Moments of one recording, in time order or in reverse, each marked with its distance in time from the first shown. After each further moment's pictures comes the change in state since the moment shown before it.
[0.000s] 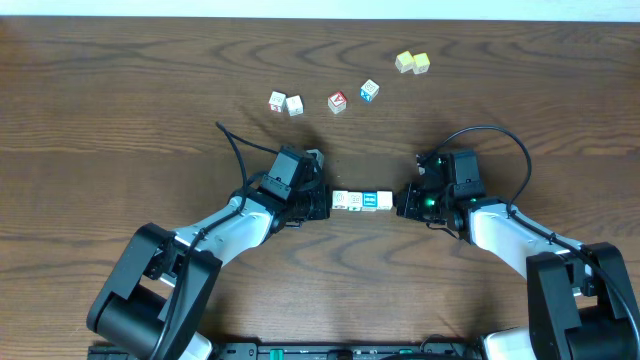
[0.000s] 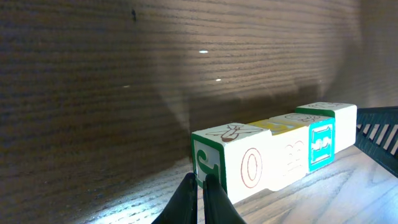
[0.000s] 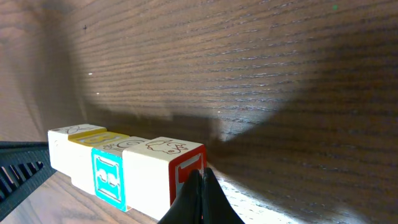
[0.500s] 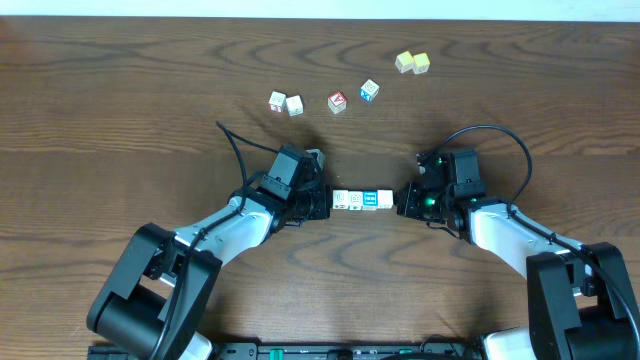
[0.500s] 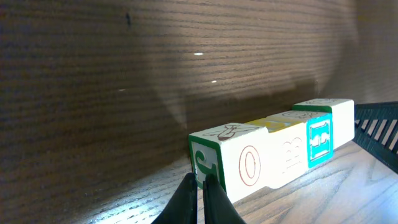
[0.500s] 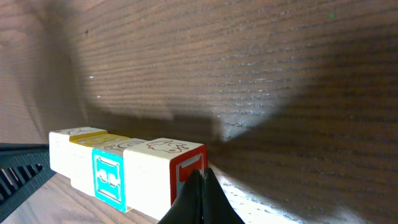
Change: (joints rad) left arm 0.000 0.000 0.000 0.008 0.007 0.015; right arm 0.000 0.000 0.000 0.011 0.002 0.000
